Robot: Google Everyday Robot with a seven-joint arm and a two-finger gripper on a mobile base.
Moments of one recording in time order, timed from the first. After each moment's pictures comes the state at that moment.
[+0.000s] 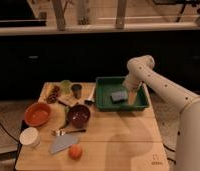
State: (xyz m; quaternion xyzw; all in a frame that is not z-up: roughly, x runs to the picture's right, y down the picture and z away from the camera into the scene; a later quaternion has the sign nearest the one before) arm 0.192 0.036 0.877 -0.29 -0.07 -0.05 0.95
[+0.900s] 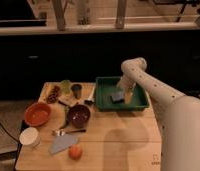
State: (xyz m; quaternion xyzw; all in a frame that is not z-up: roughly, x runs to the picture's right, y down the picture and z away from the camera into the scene) arm 0.172 0.050 0.925 -0.29 -0.09 -0.12 0.94
